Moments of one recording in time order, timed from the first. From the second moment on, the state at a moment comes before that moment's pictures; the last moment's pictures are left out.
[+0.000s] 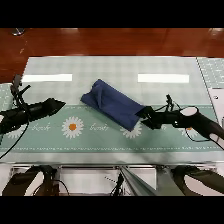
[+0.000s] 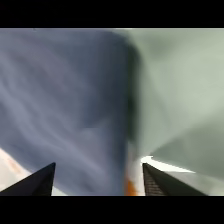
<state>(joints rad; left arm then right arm) 0.10 -0.70 0.53 0.70 -0.89 -1.29 0.13 -1.26 0.54 -0.46 0.78 1.44</state>
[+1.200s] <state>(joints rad) 0.10 -0.70 0.53 0.70 -0.90 -1.29 -0.08 -1.47 1.94 -1.08 1.47 1.63</state>
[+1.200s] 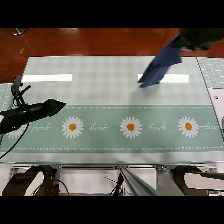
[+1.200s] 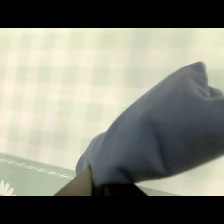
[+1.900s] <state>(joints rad) 0.10 -0.70 0.53 0.70 -0.92 -1.29 -0.70 -1.24 1.84 -1.14 1.83 1.67</state>
